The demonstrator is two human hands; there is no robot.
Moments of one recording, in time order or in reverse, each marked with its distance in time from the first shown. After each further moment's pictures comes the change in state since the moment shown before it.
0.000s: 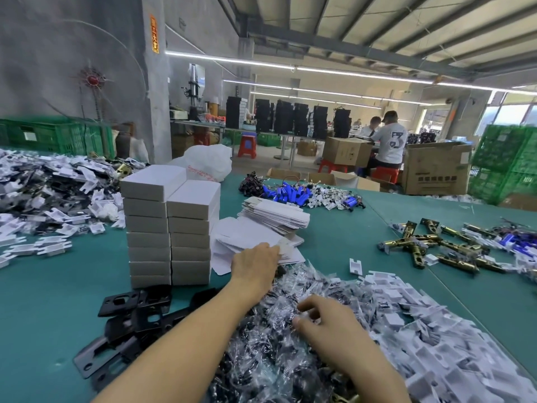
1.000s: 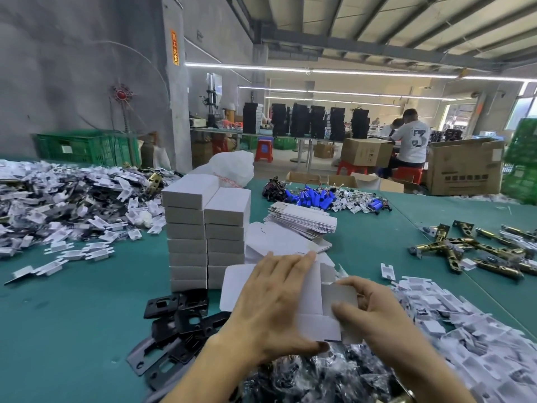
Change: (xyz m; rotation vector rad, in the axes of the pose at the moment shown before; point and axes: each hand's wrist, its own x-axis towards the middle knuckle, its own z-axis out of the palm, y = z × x) left_hand -0.102 -0.029 -0.070 -0.297 0.180 0.327; right_hand -0.011 -0.026 -0.014 0.665 0.040 -0.071
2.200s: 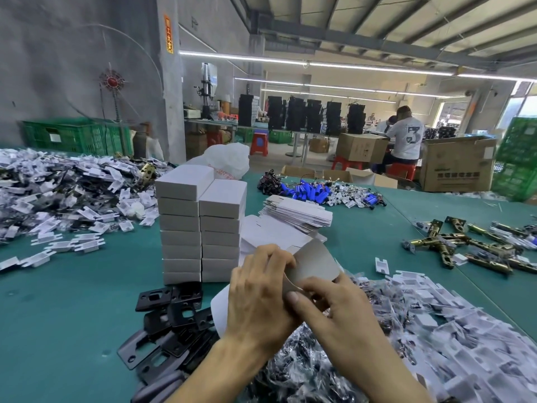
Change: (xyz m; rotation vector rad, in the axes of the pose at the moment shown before) left_hand -0.003 0.022 0.000 -0.191 0.470 -0.234; right_hand -0.006 -0.003 0.035 -0.538 0.083 -0.315
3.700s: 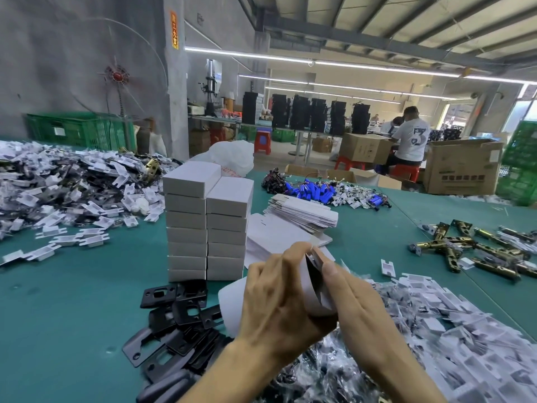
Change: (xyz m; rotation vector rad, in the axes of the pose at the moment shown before) left_hand -0.001 0.010 0.000 -0.053 -0.077 0.073; right_hand 0.005 -0.021 -0.010 0.445 -0.033 0.116
